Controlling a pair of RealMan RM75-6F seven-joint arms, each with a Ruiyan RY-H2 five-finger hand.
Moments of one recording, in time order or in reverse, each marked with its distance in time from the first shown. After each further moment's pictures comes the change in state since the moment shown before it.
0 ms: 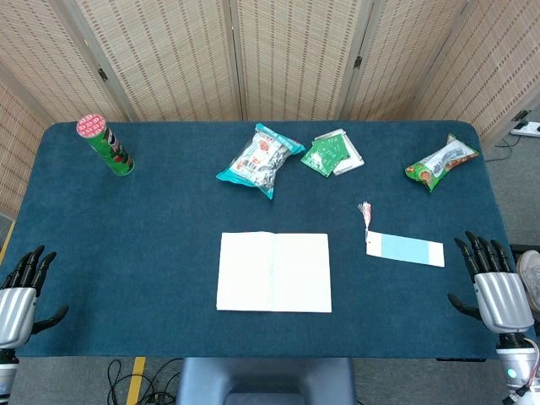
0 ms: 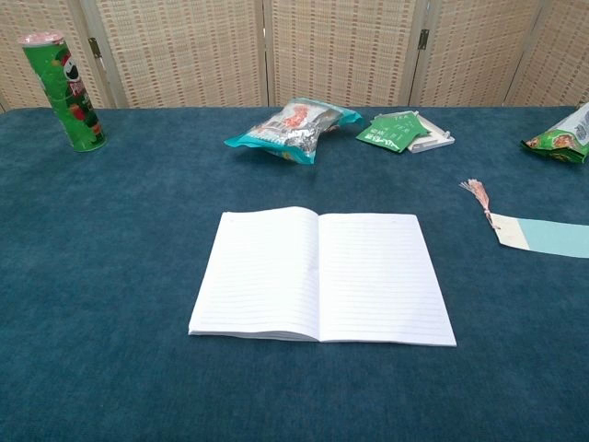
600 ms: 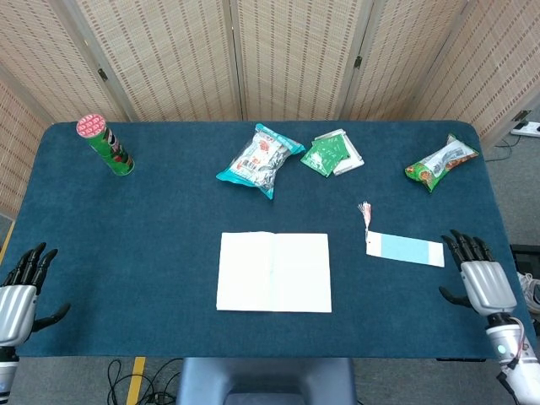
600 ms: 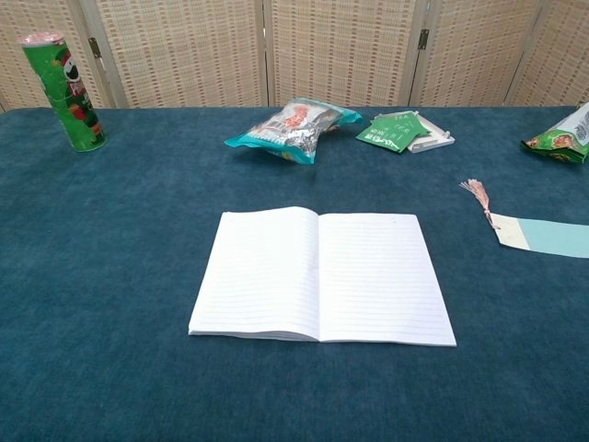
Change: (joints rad) left arm -0.009 0.008 -0.006 0.006 0.013 -0.002 -0.059; right arm 0.112 -0.019 0.018 0.109 0.089 -0.273 0.110
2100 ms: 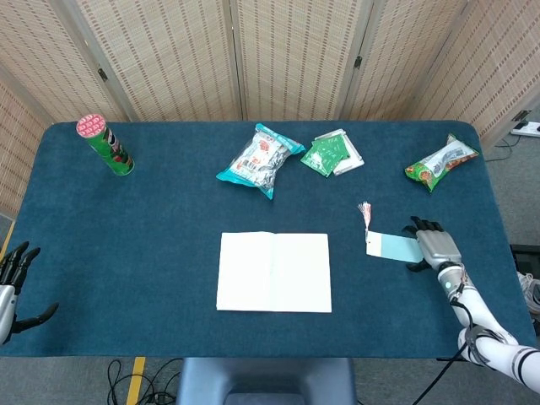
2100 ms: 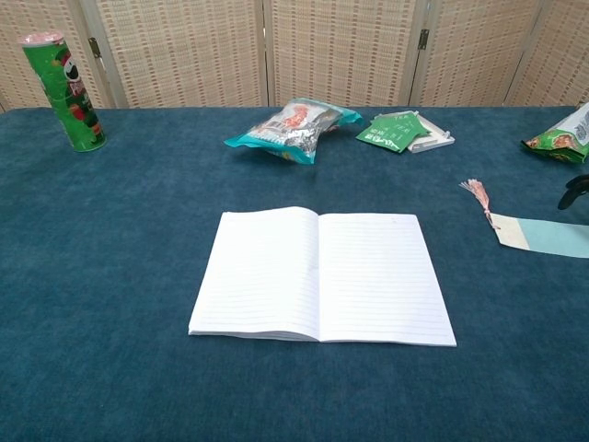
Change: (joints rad) left arm 0.012 0.065 0.002 0.022 0.003 -0.001 -0.205; right arm 0.360 -0.185 0.048 0.258 0.445 -0.518 -0.138
